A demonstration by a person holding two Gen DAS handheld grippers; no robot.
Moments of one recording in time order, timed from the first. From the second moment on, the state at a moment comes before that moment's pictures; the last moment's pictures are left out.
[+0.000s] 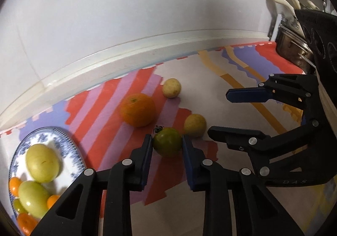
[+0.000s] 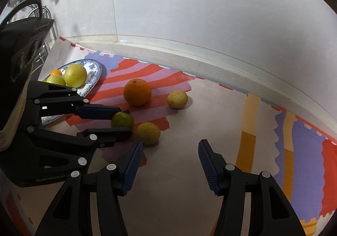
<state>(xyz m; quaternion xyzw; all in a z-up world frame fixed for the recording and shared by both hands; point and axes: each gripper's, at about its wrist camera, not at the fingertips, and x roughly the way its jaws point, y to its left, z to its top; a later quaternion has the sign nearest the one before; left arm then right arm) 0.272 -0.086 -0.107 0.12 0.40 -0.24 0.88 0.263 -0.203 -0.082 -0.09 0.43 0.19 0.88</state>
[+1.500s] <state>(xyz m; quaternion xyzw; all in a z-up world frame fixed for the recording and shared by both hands) 0.225 -0.005 -0.049 0.04 0.35 -0.16 0.92 0.246 -0.138 -0.034 -0.07 0.39 0.23 0.89</state>
